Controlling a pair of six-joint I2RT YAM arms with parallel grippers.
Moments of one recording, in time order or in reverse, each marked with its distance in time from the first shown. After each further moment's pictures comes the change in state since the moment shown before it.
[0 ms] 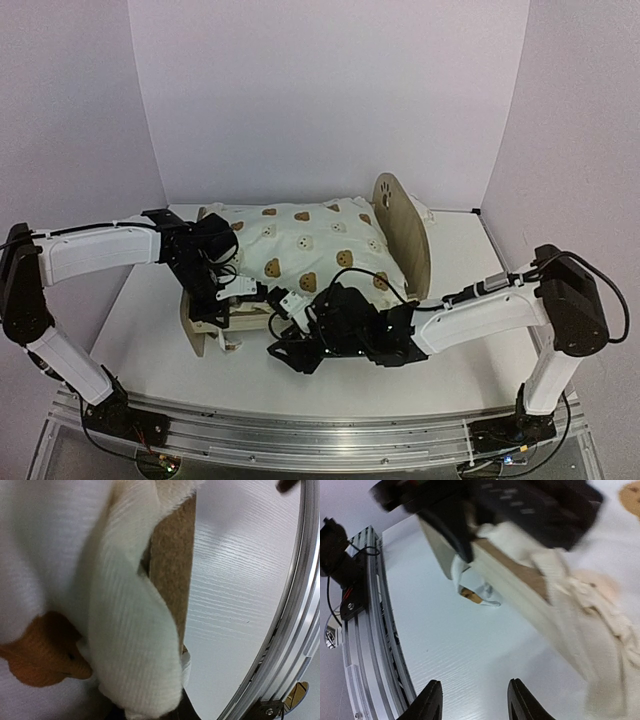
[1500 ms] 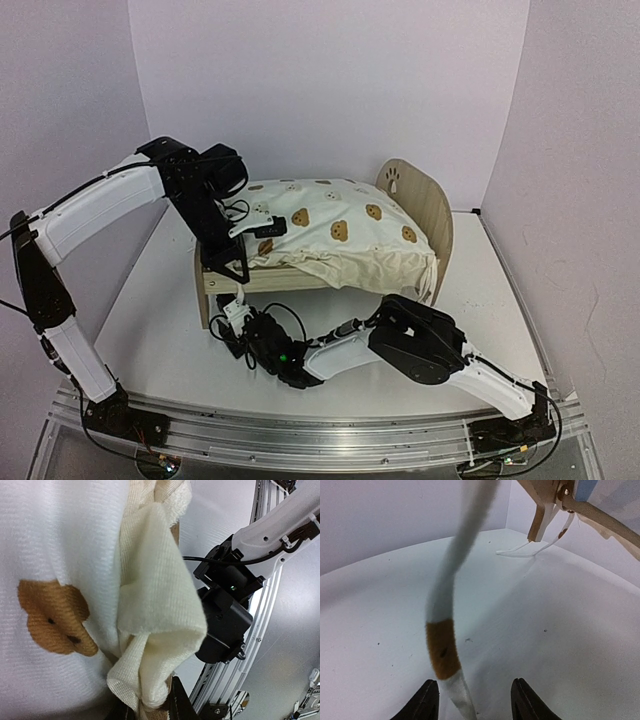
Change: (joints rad) left arm -0.006 0.156 0.617 -0.394 0.190 -0.147; right arm 0.026 0.835 0.678 0.536 0.445 -0.246
